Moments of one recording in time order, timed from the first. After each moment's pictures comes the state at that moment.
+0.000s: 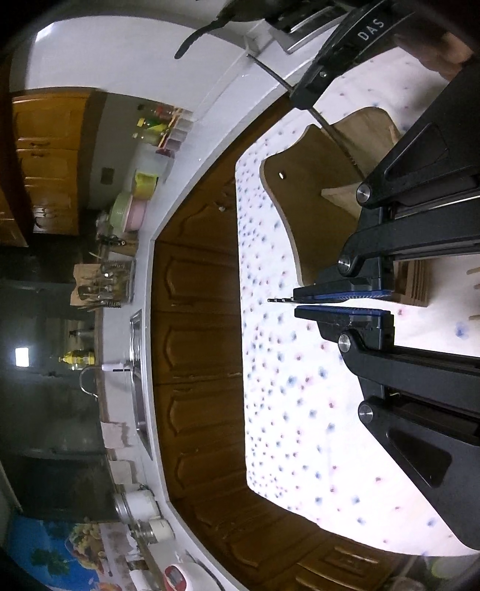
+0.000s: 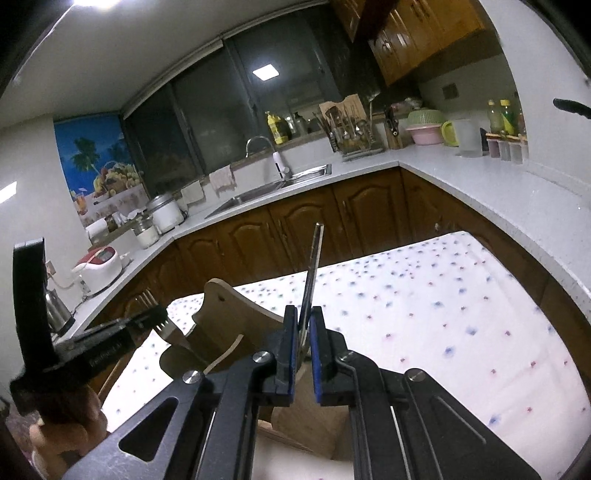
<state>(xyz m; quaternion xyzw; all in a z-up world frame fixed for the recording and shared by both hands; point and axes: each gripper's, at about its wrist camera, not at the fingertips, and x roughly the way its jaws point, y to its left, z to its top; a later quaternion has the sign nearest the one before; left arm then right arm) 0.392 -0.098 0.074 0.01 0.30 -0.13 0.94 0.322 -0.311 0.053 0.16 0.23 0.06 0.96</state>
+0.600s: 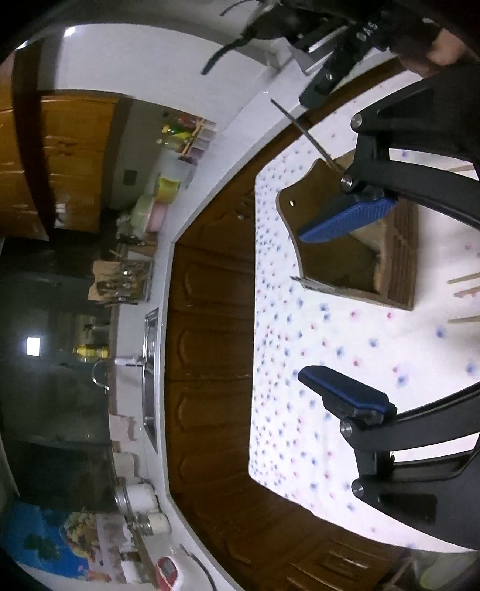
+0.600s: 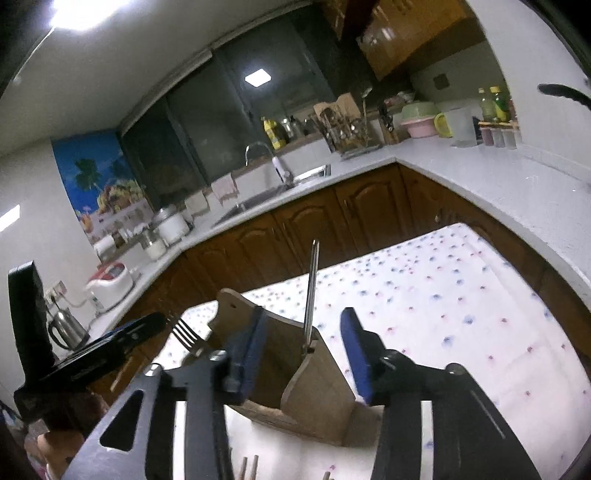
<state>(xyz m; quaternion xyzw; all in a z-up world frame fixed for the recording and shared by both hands) 0.349 -0.066 0.110 -0.03 0.28 -0.13 0.95 0.302 -0.323 0.066 0.20 0.23 0.06 0.95</state>
